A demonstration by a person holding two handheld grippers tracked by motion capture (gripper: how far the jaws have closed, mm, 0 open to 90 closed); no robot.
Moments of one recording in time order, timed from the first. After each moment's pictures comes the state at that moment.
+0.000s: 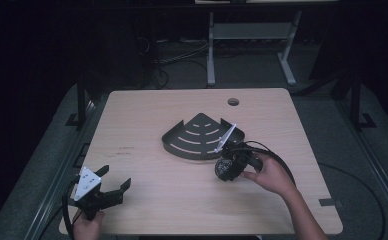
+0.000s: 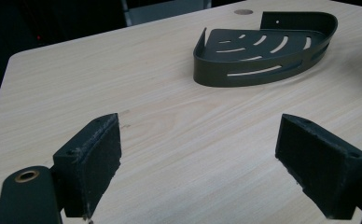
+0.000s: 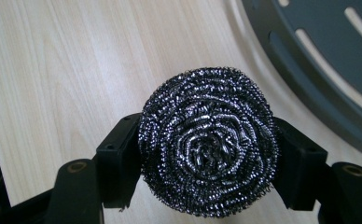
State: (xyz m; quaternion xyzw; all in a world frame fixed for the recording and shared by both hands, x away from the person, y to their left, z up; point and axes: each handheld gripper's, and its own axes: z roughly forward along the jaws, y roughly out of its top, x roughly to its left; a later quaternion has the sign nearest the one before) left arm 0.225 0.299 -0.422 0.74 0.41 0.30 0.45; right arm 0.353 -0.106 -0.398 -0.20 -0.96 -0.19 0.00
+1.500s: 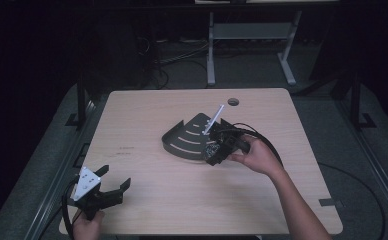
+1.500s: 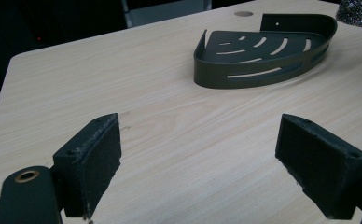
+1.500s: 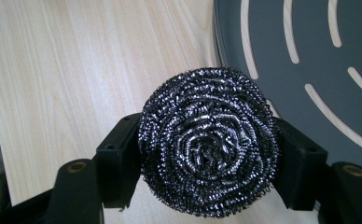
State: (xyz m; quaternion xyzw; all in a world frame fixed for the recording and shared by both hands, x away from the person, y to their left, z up) left arm 0.225 0.299 -0.421 0.73 0.41 0.30 0.45; right arm 0.389 -0.076 -0.368 -0.18 -0.96 -0.21 0.02
